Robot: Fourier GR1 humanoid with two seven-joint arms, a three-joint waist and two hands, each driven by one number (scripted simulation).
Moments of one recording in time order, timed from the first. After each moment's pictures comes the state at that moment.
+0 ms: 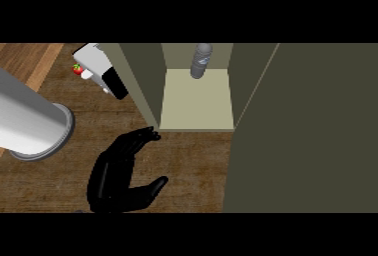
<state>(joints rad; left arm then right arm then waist) -0.07 0.30 -0.56 -1.64 0.61 0.28 -0.50 1.00 -0.32 0.34 -2.50 -0.03 0.58 -0.28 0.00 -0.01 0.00</state>
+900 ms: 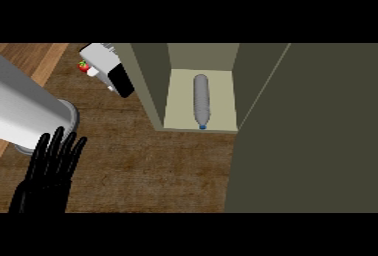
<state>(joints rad) 0.22 0.52 -0.34 -1.84 0.82 0.10 -0.51 0.88 -0.44 0.57 -2.50 0.02 0.59 -0.20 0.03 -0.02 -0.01</state>
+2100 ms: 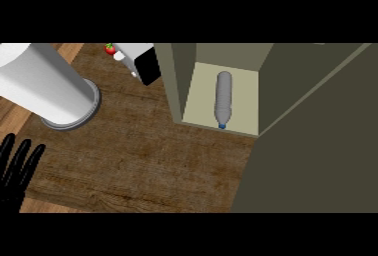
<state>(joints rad) 0.35 0.71 -0.18 -1.90 0.95 -0.15 -0.51 0.68 -0.41 0.64 -2.49 -0.01 0.50 -0.05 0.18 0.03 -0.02</state>
